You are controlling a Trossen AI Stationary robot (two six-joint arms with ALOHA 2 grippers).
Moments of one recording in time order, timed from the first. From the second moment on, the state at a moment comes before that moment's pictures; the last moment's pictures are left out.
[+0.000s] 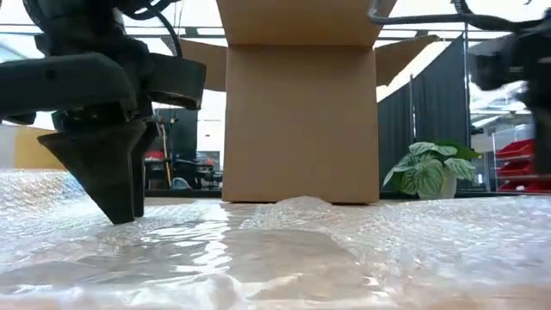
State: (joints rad) left arm -0.48 1.80 1.11 -0.63 -0.19 -0.75; right arm 0.68 1.87 1.19 -1.33 0.49 1.07
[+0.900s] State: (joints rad) left arm -0.57 1.22 1.05 -1.54 -0.27 -1.30; right arm 0.57 1.86 1.09 -1.08 0.16 0.85
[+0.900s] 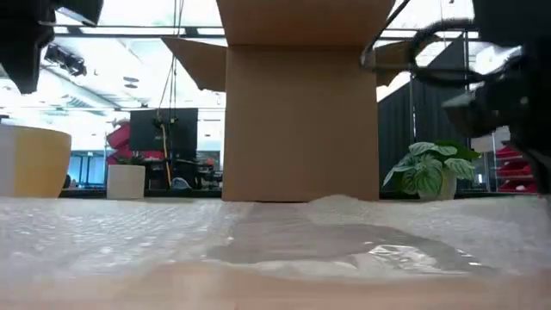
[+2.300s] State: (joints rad) left arm -0.30 1.11 0.70 -1.20 -0.21 -1.04; right arm 0.63 1.86 1.55 -0.79 0.25 0.69
